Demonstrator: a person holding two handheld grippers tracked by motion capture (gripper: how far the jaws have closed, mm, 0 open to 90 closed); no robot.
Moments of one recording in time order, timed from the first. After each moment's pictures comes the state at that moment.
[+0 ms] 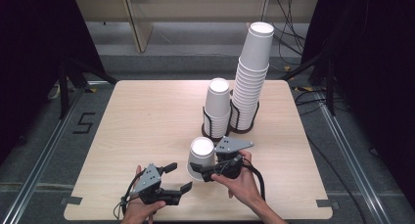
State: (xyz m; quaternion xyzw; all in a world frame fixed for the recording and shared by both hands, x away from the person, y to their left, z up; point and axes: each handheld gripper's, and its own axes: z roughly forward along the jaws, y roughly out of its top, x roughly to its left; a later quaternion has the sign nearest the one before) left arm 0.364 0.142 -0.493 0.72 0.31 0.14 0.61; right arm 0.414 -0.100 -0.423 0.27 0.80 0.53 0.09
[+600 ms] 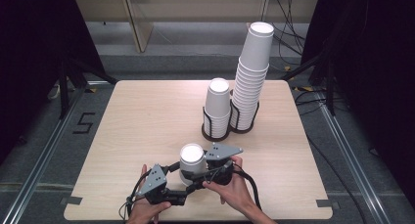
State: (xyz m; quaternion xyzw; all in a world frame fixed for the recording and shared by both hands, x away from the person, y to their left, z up) left arm 0.364 0.130 -0.492 0.71 0.29 0.16 0.62; right arm 0.403 -0.079 -0.432 0.24 0.81 0.53 0.09
